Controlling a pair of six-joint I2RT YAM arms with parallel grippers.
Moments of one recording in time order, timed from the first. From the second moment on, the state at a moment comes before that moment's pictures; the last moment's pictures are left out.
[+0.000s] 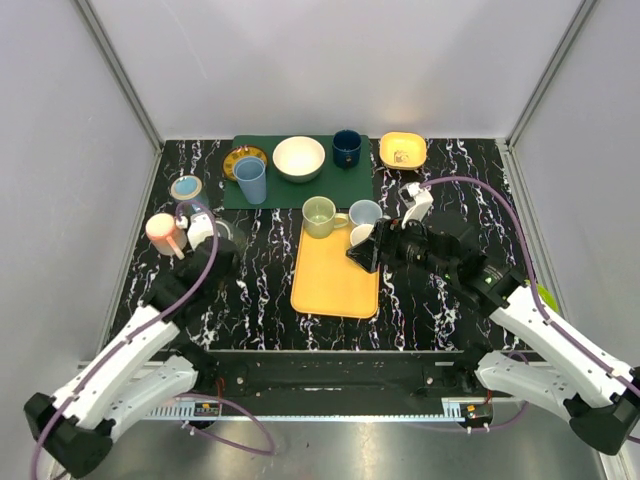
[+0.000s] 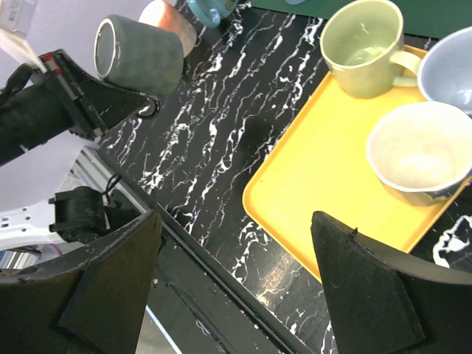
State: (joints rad) left arm -0.65 0.71 0.75 -0.72 -0.57 -0.68; right arm 0.73 0.91 0.94 -0.35 -0.15 0.54
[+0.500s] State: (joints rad) left arm -0.13 1.23 0.71 -0.50 -0.31 -0.56; right arm 0.73 0.92 0.93 -0.37 -0.11 0.54
